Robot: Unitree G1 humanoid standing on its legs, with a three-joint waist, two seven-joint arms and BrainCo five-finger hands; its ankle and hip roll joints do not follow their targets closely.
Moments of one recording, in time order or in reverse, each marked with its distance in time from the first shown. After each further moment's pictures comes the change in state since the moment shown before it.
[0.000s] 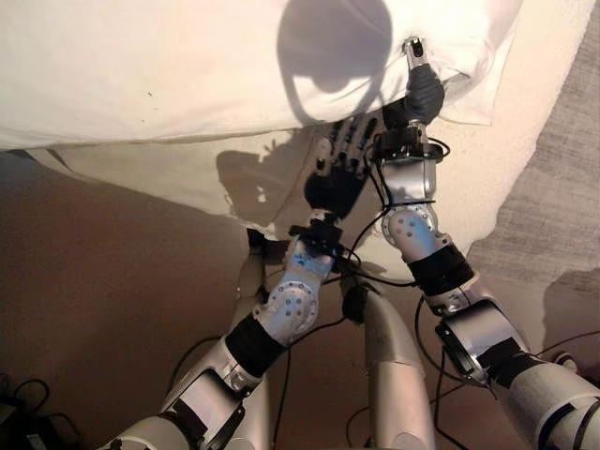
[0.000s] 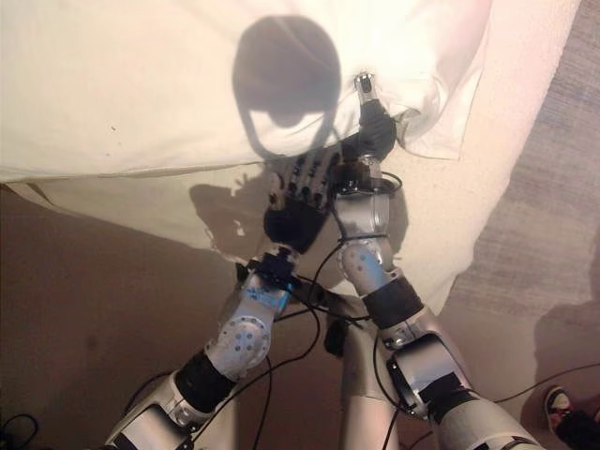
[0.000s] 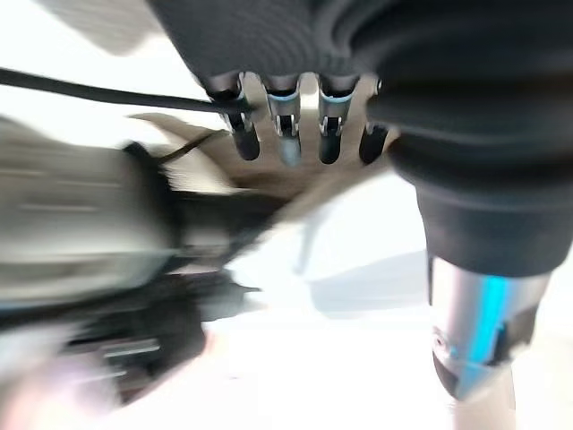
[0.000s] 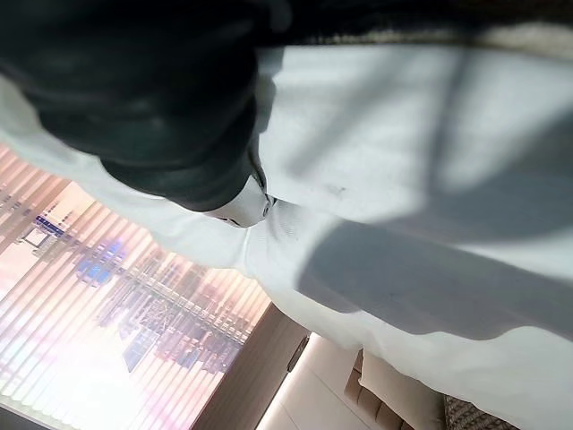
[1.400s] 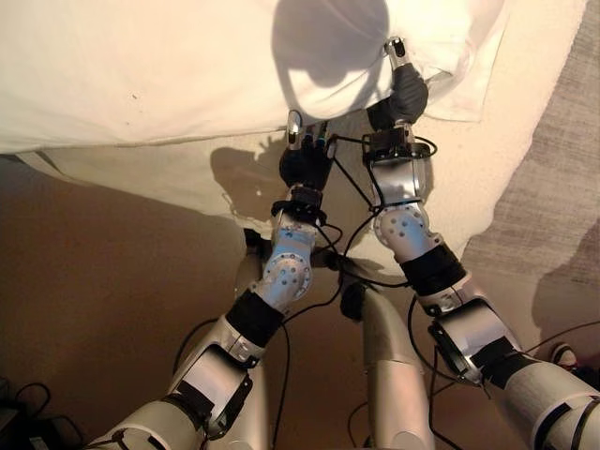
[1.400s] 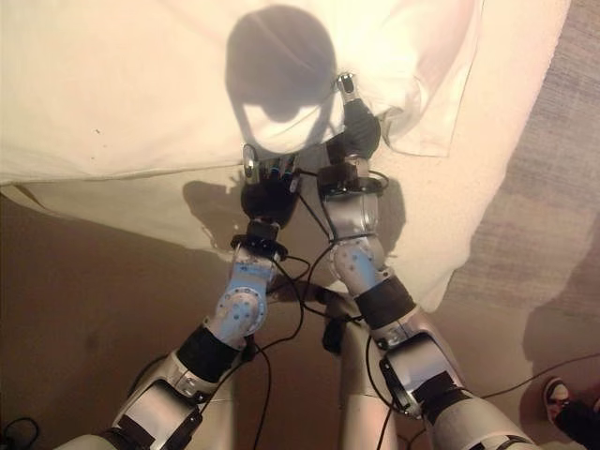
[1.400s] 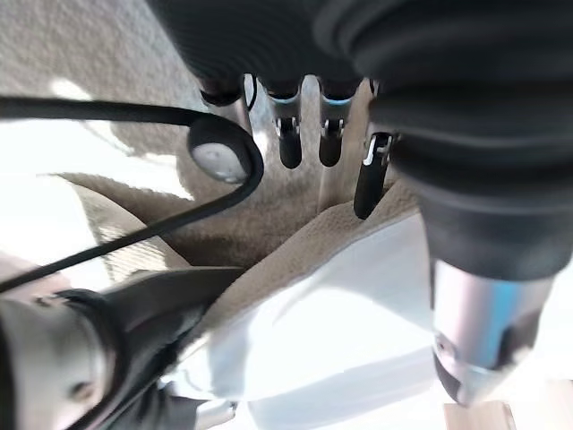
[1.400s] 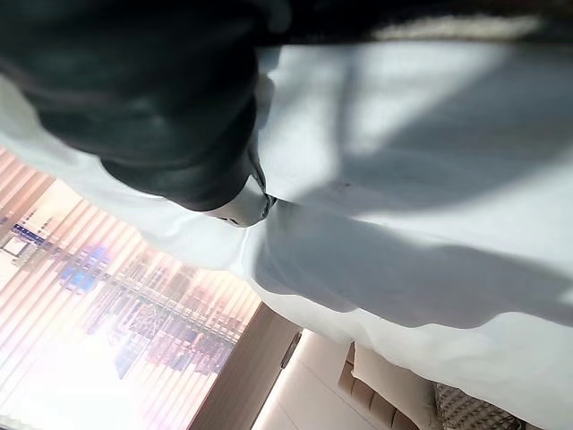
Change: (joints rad) left arm 0.011 0.035 0.039 0.063 0.053 -0.022 0.092; right arm 0.019 0.028 0.002 -0.010 0.007 0.047 0.029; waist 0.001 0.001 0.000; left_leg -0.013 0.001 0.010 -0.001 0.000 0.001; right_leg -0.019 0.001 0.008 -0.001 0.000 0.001
